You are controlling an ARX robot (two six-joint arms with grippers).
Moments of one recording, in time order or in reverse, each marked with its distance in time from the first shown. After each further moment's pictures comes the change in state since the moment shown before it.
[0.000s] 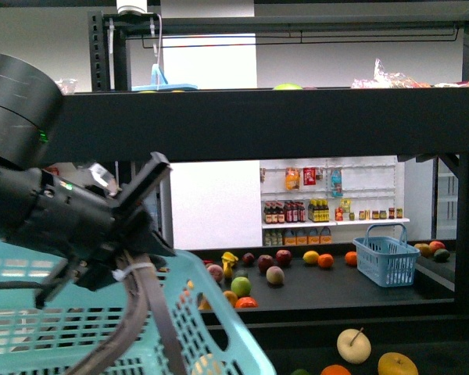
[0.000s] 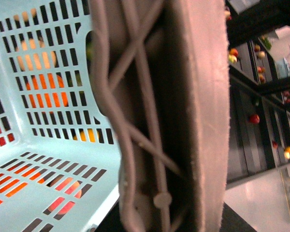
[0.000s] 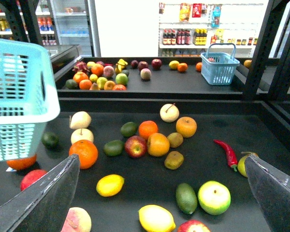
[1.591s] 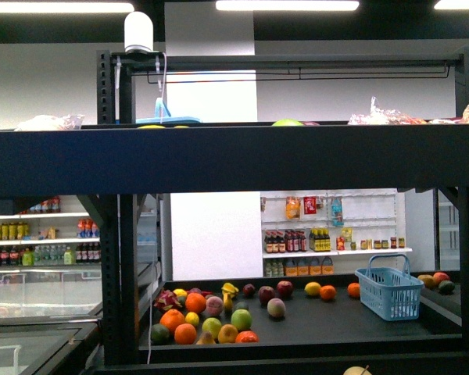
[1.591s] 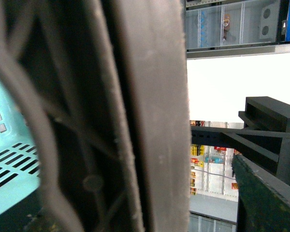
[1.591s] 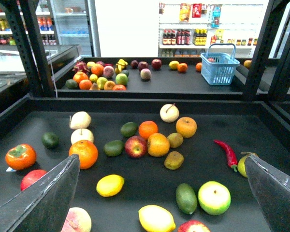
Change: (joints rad) left arm 0.886 0.216 0.184 0.206 -0.044 -0.573; right arm 0.000 0.000 0.000 0.000 0.000 0.000
